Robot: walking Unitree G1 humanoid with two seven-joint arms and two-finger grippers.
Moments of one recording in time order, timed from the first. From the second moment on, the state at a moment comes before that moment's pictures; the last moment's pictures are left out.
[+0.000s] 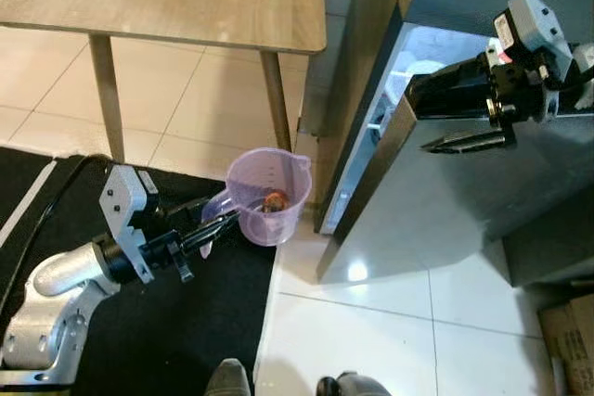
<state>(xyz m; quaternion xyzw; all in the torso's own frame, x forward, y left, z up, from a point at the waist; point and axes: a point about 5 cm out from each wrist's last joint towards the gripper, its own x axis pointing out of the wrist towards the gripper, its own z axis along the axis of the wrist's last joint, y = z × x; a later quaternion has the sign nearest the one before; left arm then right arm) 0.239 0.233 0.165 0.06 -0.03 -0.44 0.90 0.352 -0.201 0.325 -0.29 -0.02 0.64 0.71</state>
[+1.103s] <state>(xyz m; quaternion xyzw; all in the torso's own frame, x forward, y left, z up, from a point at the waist) 0.259 0.270 0.142 0.05 -0.06 -0.26 0.96 0.396 -0.171 0.334 -0.22 0.02 0.46 0.86</state>
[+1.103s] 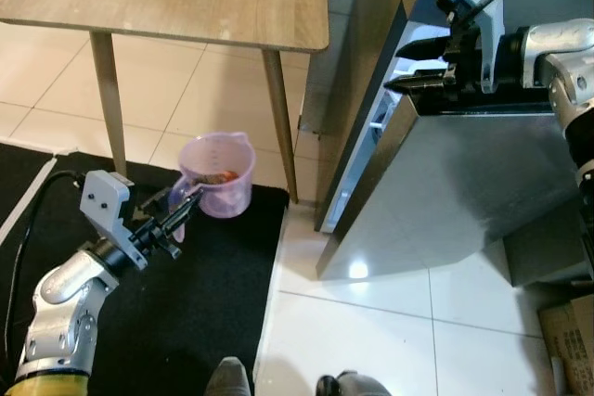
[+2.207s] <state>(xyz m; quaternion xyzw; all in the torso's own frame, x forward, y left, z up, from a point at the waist) 0.250 0.270 0.061 0.00 0.03 -0.18 0.98 0.377 -0.257 0.318 -0.55 0.22 0.36 0.72</state>
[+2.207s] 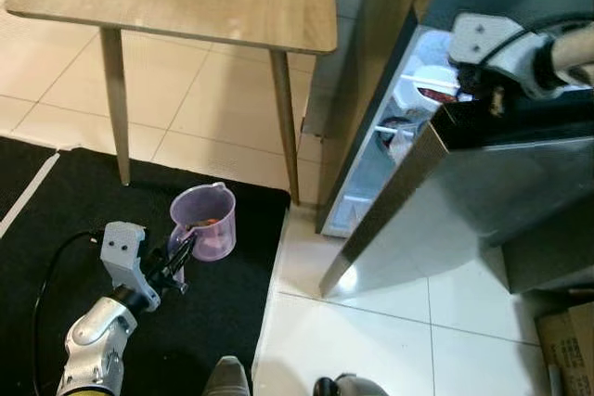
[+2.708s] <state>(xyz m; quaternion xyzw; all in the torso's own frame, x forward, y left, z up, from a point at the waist) 0.257 0.262 0.058 0.00 0.03 -0.20 0.98 0.336 -0.343 0.304 -0.57 0.40 0.29 0.65</state>
